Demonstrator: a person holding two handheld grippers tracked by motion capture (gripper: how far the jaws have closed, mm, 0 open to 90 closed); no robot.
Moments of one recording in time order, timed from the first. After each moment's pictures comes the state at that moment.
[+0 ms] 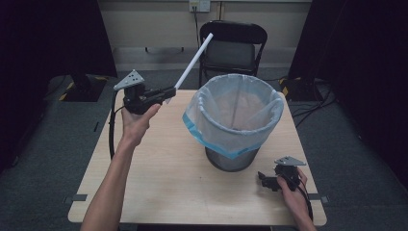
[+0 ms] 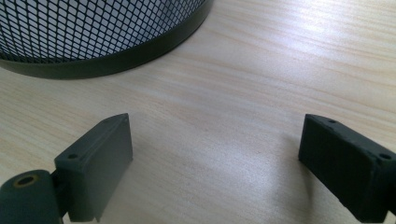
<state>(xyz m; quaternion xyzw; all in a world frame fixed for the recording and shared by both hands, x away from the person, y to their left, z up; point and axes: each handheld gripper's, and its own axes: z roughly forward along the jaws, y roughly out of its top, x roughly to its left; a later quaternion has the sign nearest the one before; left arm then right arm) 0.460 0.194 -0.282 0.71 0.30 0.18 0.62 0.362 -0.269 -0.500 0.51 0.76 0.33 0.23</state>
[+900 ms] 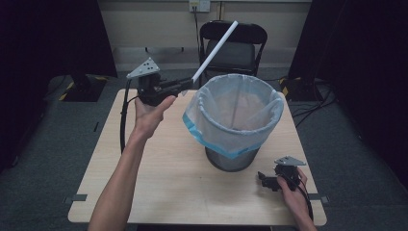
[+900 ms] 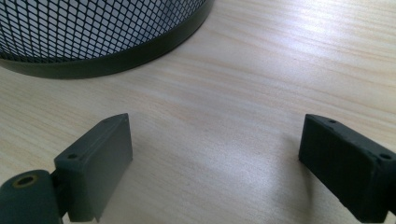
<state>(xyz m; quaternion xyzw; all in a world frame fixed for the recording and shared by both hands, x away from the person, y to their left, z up) 0.459 0.151 -0.248 0.71 0.25 0.16 0.64 0.362 -0.269 -0.500 0.51 0.76 0.33 0.23</state>
